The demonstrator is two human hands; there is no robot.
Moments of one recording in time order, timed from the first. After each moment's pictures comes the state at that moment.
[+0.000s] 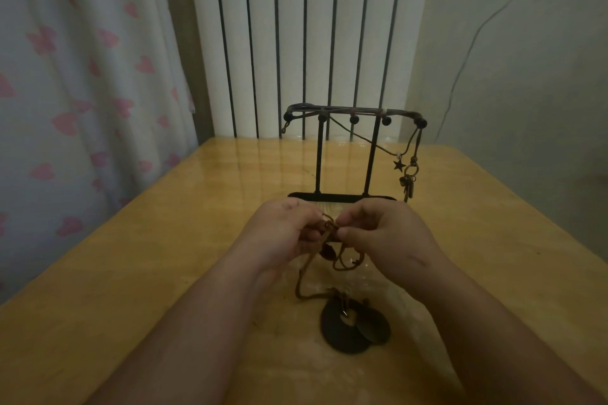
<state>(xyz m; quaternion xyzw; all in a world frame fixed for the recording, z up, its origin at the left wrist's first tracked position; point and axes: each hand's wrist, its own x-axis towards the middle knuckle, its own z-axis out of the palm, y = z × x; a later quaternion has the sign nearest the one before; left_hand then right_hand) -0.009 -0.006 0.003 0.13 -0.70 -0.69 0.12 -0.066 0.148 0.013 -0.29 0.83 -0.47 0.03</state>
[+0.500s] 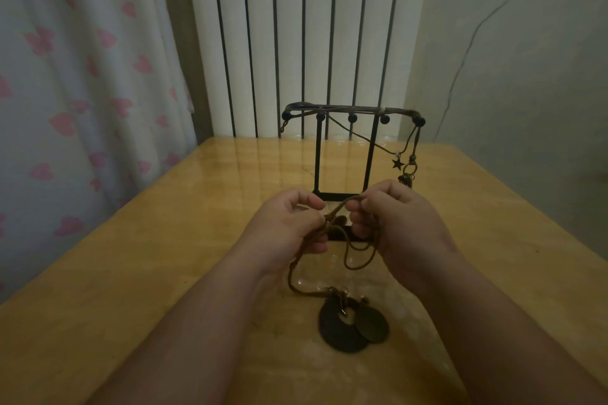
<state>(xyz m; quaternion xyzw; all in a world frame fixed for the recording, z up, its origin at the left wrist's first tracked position) -0.008 -0.003 0.003 0.11 -0.71 -0.68 0.14 -0.067 0.150 0.020 -0.16 0.63 -0.75 0.12</state>
